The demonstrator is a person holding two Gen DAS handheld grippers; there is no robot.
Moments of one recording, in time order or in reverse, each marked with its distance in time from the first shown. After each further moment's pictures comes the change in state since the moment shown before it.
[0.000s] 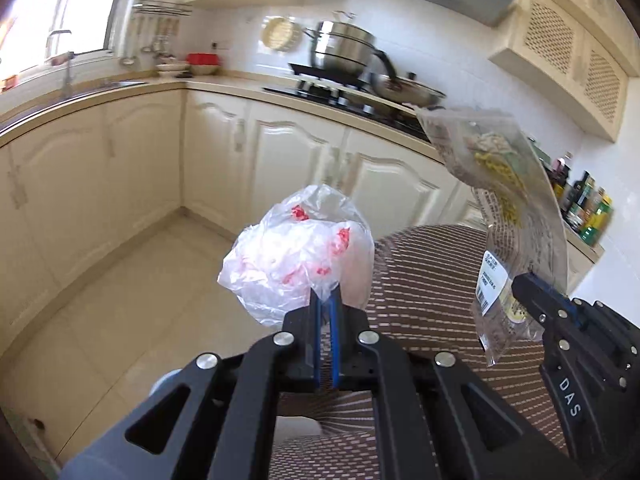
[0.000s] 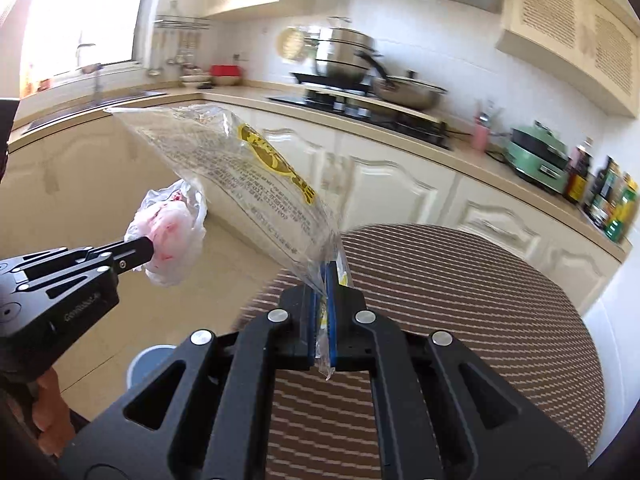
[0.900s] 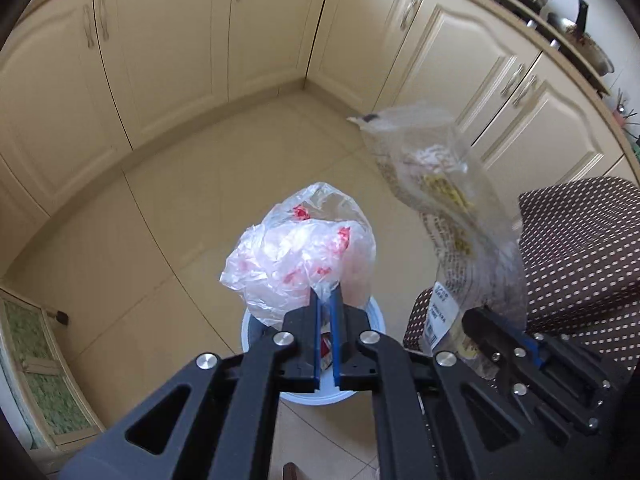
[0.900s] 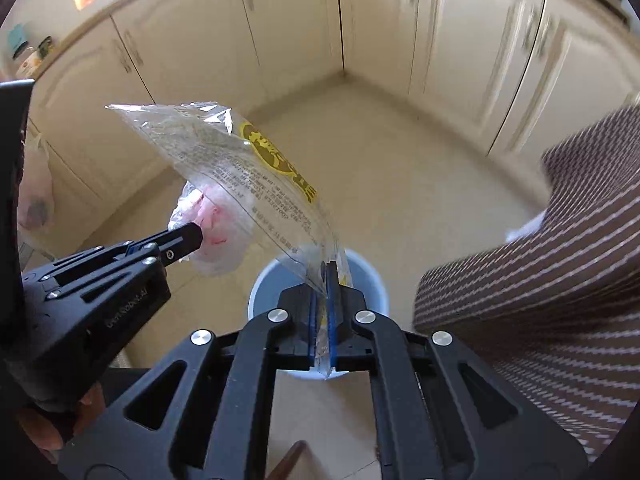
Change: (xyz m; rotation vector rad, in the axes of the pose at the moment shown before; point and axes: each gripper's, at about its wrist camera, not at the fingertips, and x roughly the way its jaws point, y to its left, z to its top) left arm 0.129 0.262 -0.120 -0.266 0.387 0.267; right arm 0.202 0.241 -0.119 -0.040 0.510 0.425
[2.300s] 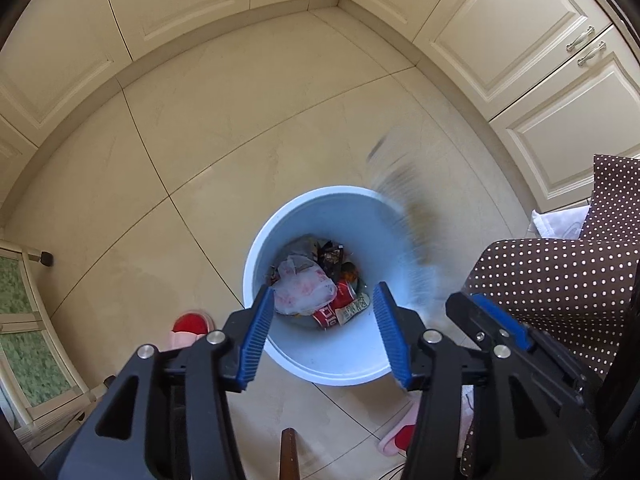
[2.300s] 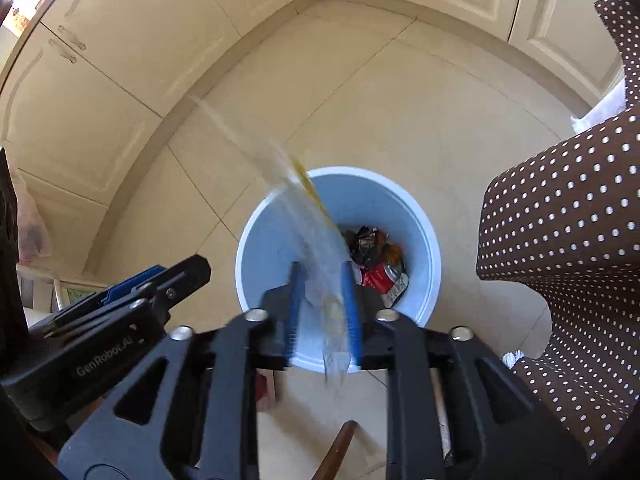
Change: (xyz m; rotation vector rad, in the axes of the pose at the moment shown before) left arm 0.119 0.033 -0.036 -0.090 0.252 0.037; right arm 0.146 -0.033 -0.026 0.202 0.207 0.084
